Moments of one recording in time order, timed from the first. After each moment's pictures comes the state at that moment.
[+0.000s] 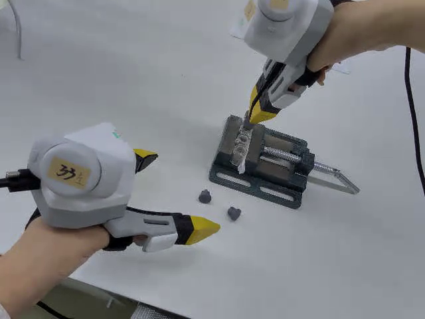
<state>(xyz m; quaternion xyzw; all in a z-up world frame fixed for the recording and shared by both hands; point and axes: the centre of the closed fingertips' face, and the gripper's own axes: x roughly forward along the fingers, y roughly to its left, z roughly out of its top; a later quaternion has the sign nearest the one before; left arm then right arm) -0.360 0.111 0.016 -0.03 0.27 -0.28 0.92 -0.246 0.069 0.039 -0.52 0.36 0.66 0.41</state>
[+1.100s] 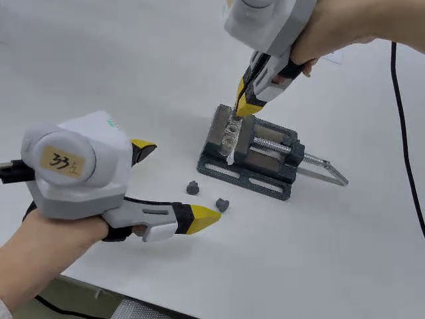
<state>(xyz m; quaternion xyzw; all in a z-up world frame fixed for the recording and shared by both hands) -0.348 0.097 0.016 -0.06 0.26 -0.28 0.92 -0.248 0.070 0.034 -0.51 0.38 0.64 0.42</state>
